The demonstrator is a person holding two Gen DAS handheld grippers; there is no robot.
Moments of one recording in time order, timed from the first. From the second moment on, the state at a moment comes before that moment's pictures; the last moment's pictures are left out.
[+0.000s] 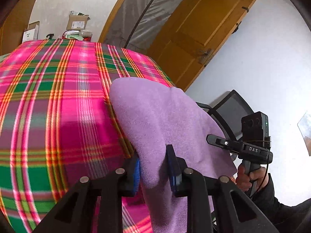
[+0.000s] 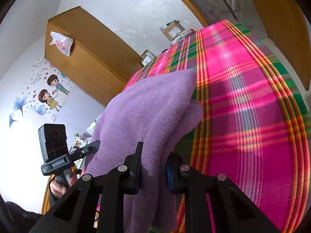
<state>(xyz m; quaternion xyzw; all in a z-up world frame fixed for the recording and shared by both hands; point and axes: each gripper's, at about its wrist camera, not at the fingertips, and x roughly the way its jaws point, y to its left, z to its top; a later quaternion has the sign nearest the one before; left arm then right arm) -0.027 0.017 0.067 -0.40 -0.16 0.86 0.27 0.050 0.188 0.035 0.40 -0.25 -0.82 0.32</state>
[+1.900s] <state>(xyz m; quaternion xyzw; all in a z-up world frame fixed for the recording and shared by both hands) -0.170 -0.253 0.012 -0.40 -0.20 0.89 0.11 -0.190 -0.110 -0.018 0.47 -0.21 -0.77 0.39</state>
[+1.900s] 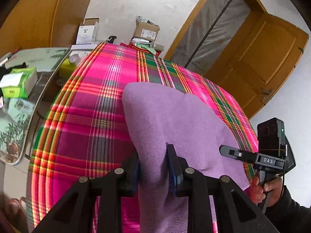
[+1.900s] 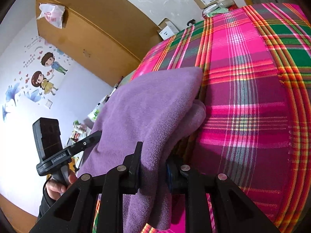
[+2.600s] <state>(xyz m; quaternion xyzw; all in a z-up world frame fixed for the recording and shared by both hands) -0.099 -0.212 0.025 -0.38 -0.13 0.91 0.08 -0.122 -0.086 0.018 0.40 -0.11 -0.83 0.37</state>
